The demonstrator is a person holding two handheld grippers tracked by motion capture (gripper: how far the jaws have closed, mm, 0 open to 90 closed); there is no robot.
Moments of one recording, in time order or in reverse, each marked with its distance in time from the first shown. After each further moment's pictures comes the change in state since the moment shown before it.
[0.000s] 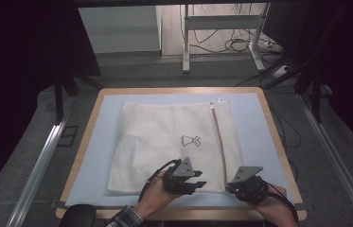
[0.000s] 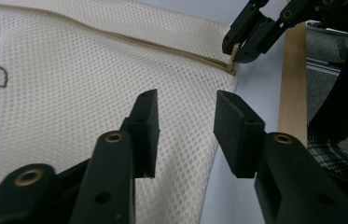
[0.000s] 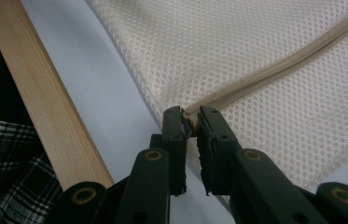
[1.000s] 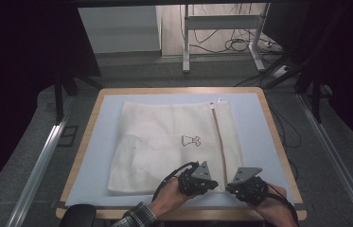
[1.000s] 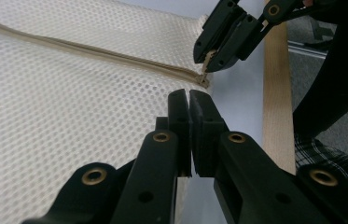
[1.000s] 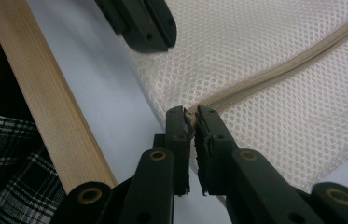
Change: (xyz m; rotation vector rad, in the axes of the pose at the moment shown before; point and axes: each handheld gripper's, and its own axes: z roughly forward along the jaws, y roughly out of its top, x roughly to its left) left arm -0.012 0.017 0.044 0.082 -0.106 0.061; right arm 0.003 0.001 -0.001 0.008 -0.012 -0.027
